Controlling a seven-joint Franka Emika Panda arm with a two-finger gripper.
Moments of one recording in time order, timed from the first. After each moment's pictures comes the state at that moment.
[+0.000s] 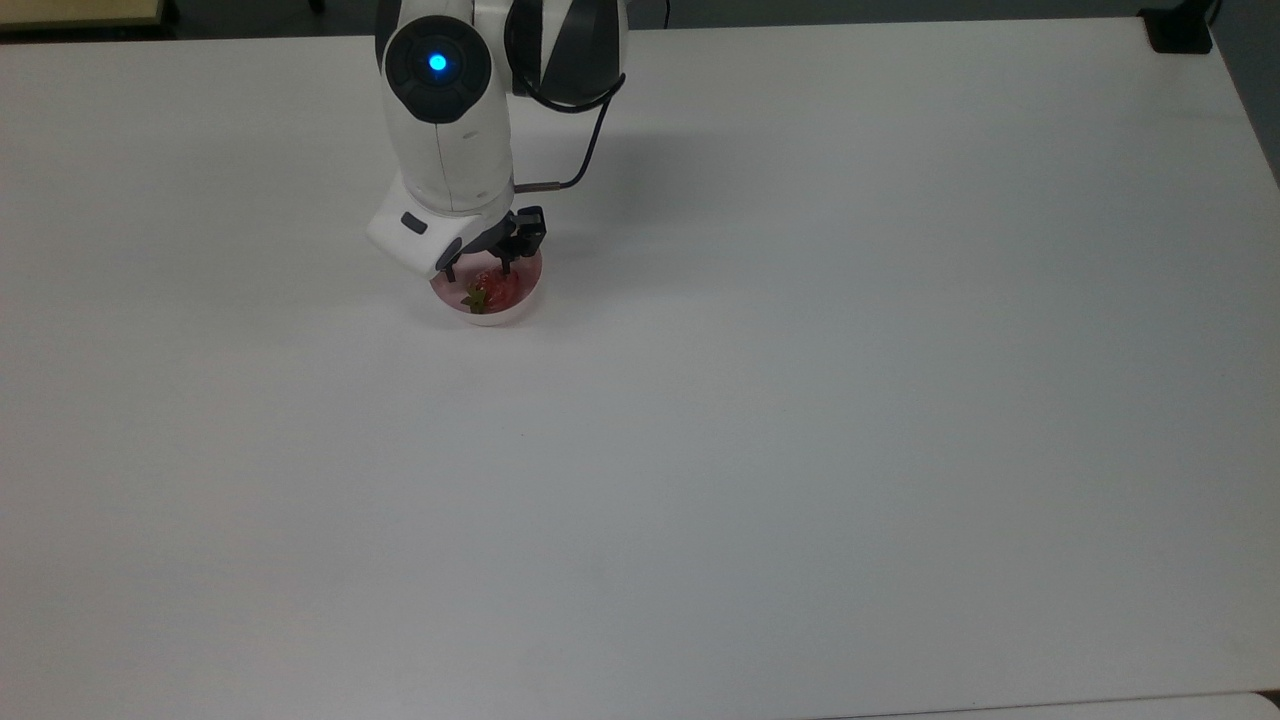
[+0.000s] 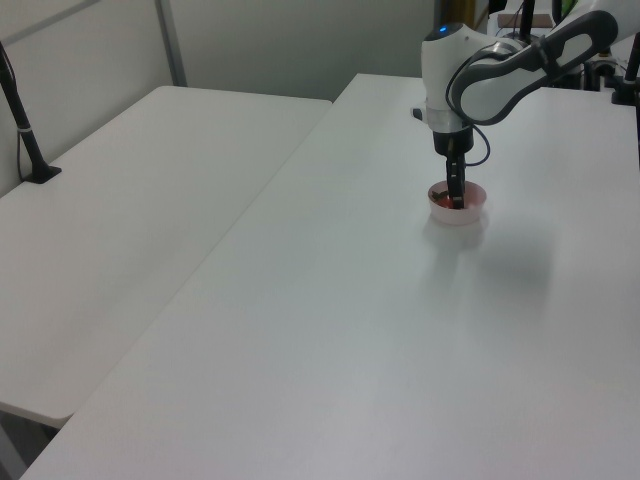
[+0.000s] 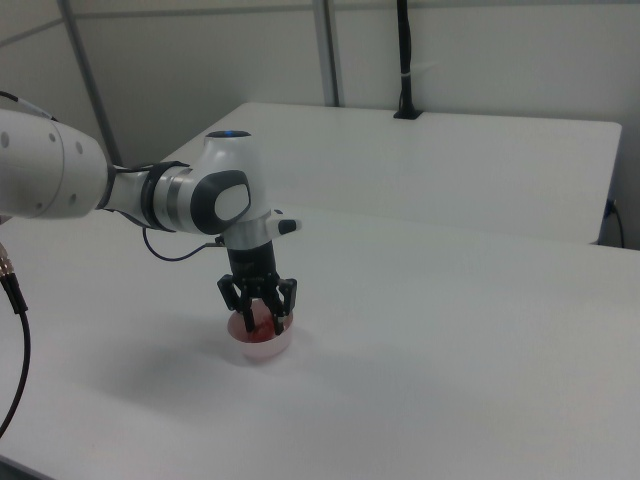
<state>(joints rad) -0.01 0.32 -0.04 -1.89 -0.10 2.08 -0.21</state>
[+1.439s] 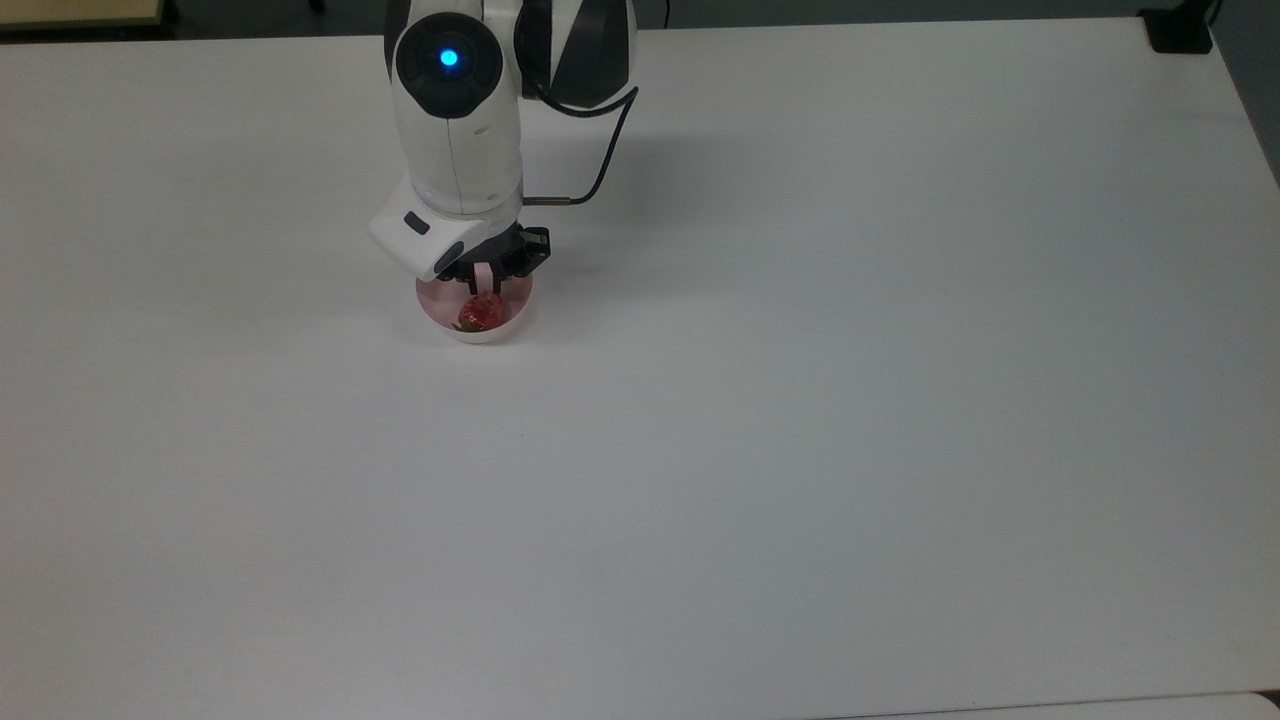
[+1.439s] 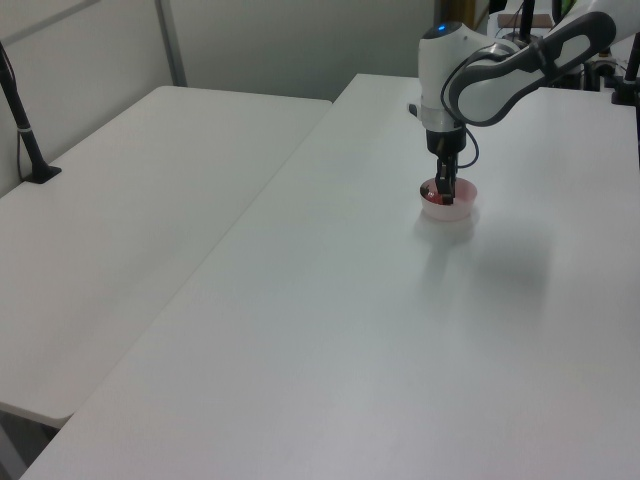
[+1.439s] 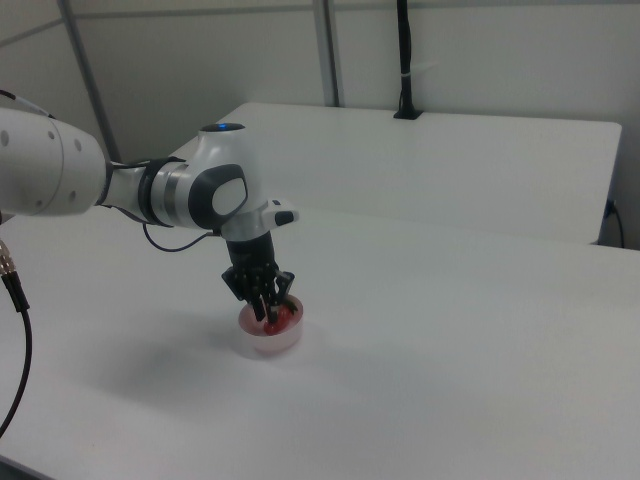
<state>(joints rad) -0.01 0.32 -0.02 -1.87 -0.10 2.13 -0.11</state>
